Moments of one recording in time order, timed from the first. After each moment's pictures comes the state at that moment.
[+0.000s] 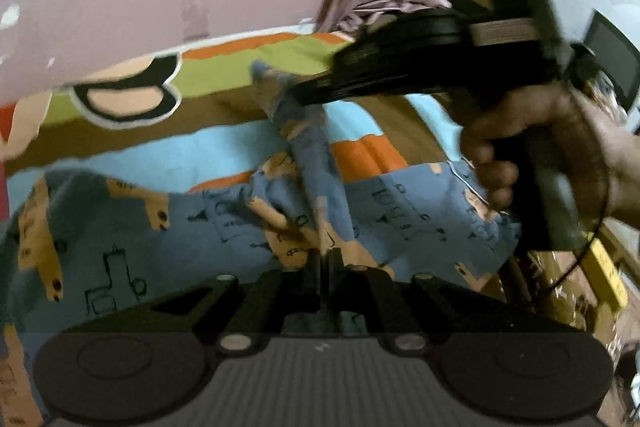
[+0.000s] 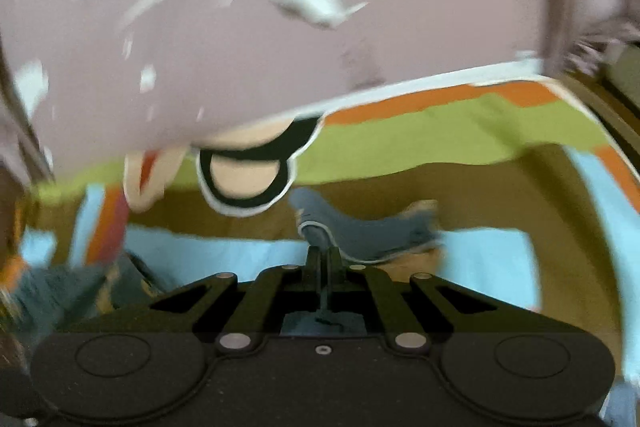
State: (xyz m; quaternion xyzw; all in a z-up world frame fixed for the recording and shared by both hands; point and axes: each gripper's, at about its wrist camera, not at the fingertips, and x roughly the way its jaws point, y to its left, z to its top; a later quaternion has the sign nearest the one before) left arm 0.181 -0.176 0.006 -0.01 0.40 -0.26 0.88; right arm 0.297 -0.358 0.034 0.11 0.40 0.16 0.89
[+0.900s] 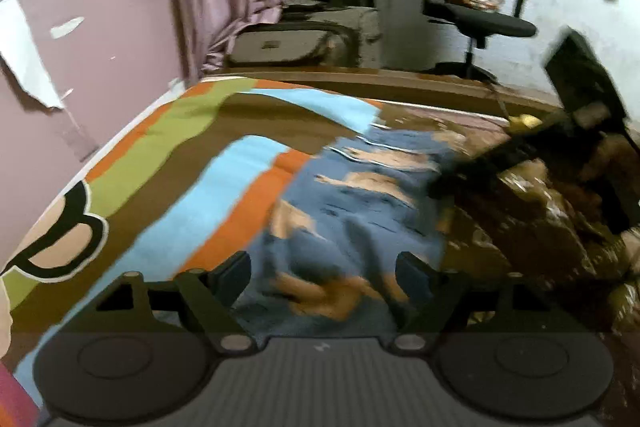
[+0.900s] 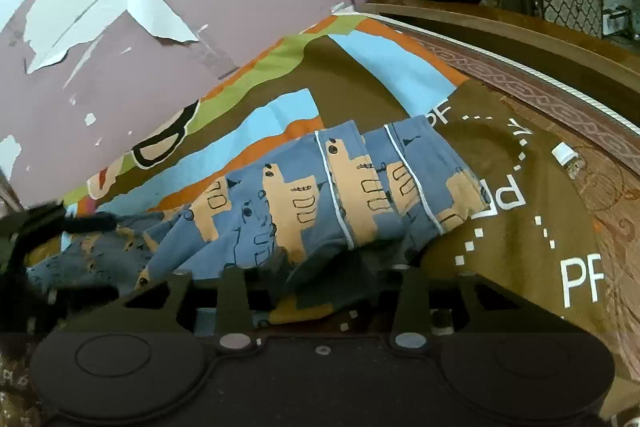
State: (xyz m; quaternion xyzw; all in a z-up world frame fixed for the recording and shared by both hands) left arm 0.182 -0.196 0.022 0.17 0.31 -0.41 0.84; right arm 0.123 -0.463 -0.014 0.21 0.40 0.05 0.89
